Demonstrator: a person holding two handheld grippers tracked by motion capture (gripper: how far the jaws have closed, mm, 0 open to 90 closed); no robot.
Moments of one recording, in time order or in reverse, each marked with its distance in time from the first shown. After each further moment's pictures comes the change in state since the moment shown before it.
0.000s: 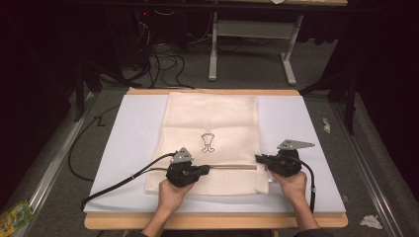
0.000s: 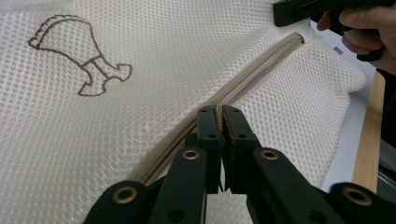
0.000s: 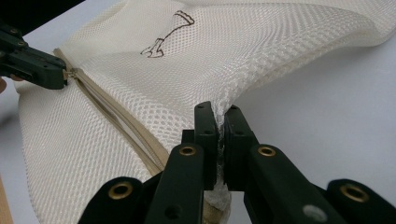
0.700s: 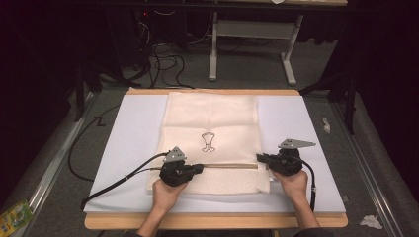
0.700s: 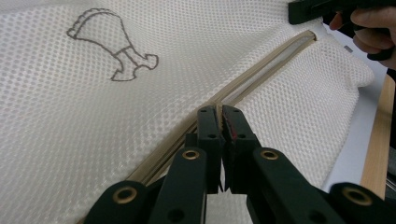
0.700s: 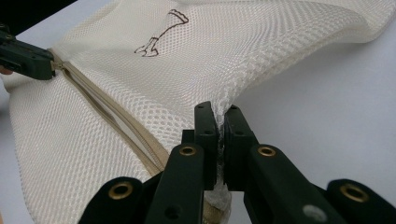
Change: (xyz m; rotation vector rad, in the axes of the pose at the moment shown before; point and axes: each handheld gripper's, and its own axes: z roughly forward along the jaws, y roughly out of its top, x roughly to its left) left arm 0.012 -0.005 -0.014 -0.004 0.035 -0.023; right arm -0.004 0.001 -0.001 0.004 -0.020 0.005
